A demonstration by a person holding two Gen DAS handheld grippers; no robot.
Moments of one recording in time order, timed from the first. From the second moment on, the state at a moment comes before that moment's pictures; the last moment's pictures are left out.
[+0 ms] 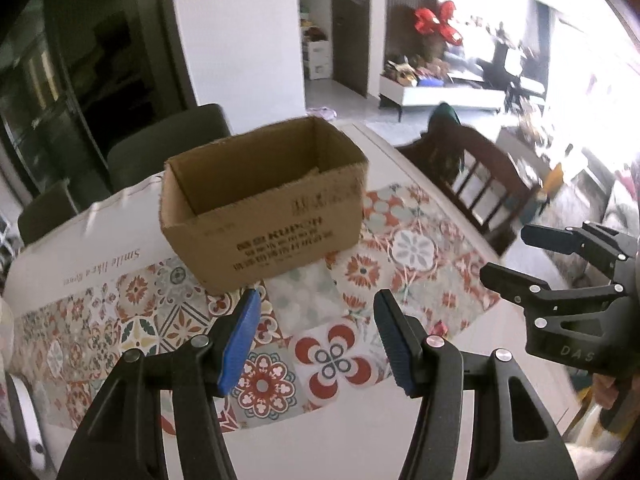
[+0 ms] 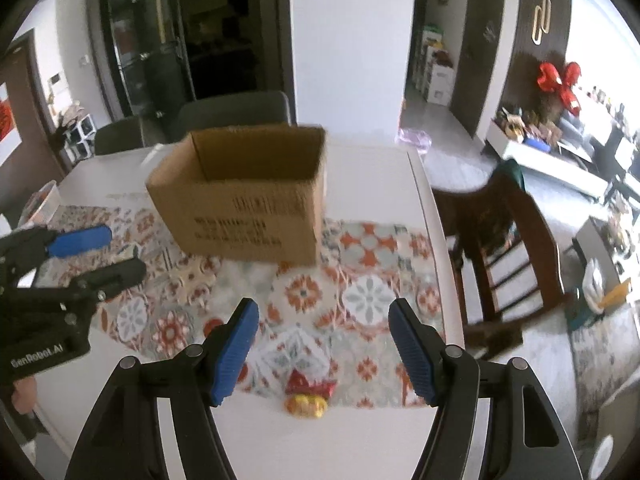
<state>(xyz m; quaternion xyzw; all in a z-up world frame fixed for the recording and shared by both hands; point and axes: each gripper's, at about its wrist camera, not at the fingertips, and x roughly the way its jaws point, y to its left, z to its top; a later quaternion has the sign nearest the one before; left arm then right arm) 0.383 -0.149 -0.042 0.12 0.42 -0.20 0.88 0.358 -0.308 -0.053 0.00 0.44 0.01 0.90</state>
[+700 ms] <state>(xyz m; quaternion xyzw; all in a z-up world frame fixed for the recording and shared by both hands) 0.374 -0.179 -0.136 0.24 0.42 -0.34 0.80 0.324 -0.301 -0.164 0.06 0.51 0.00 0.86</state>
